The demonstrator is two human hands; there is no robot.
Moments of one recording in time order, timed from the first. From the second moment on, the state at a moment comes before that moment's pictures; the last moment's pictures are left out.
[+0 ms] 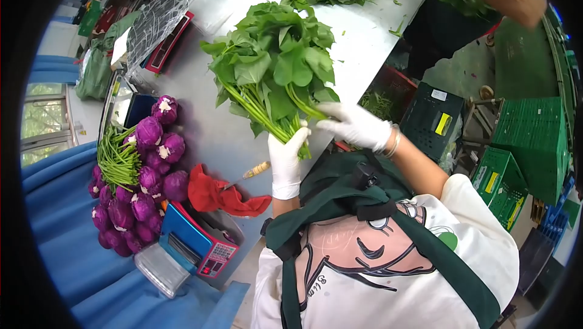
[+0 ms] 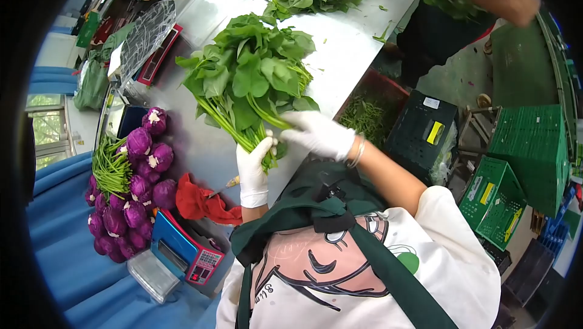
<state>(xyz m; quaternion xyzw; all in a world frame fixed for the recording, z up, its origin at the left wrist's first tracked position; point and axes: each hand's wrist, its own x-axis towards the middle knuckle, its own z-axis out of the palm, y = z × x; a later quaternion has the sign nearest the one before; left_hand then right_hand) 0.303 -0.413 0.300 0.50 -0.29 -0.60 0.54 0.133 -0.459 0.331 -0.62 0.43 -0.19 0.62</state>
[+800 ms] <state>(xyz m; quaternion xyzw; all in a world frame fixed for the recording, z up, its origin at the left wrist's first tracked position) 0.306 -0.402 0.293 0.37 -0.27 -0.71 0.53 0.144 -0.460 0.322 -0.39 0.33 -0.38 0.77</state>
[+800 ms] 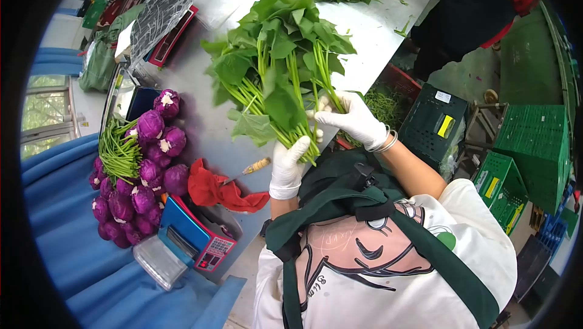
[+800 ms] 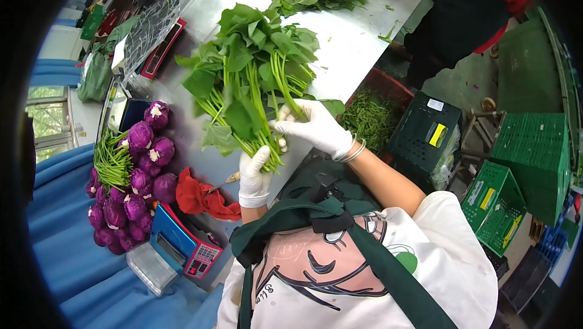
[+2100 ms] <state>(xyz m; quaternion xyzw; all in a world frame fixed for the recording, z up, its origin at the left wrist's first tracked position) 0.274 -0.429 0.301 0.46 -0.33 -0.56 0.60 0.141 -0.476 0.337 -0.48 0.47 -0.50 0.55</state>
